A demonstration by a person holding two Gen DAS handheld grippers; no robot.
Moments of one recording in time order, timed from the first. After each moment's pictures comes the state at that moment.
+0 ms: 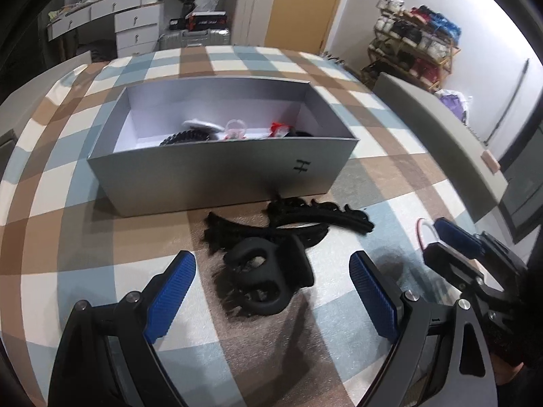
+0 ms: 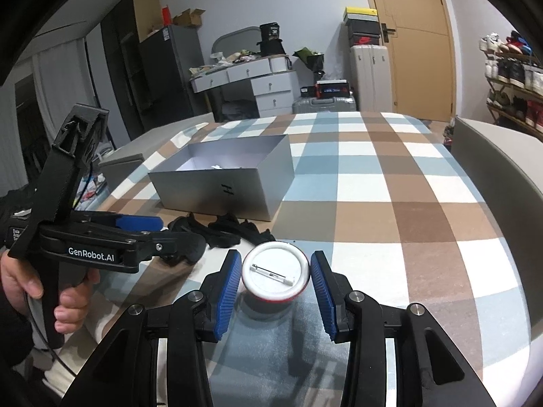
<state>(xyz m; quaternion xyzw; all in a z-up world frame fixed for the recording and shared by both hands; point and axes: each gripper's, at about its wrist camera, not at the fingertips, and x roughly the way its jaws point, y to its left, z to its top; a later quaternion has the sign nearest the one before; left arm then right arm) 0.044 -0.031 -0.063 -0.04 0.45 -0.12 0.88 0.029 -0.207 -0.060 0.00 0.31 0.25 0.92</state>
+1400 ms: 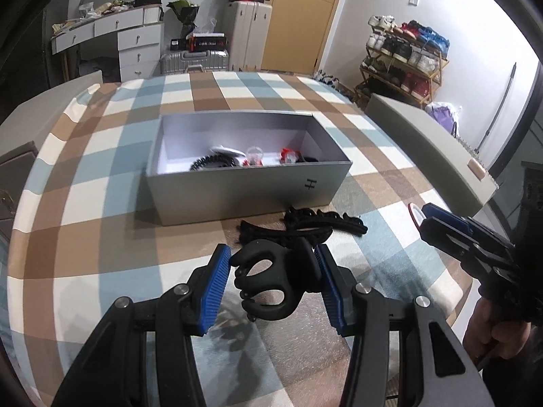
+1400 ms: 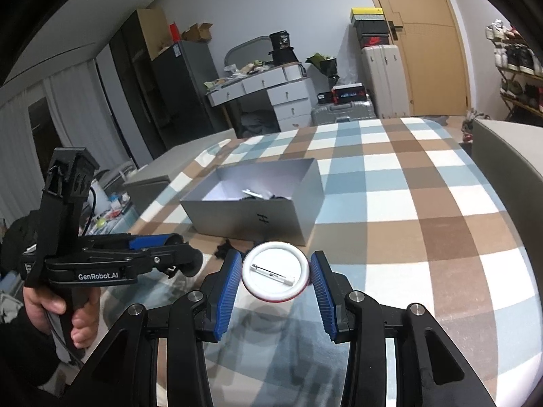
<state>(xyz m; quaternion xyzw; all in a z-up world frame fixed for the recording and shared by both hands) 0.026 -0.005 -0.038 -0.05 0.42 -0.13 0.90 0.035 -0.202 -0.034 0.05 0.30 0.30 0.90</state>
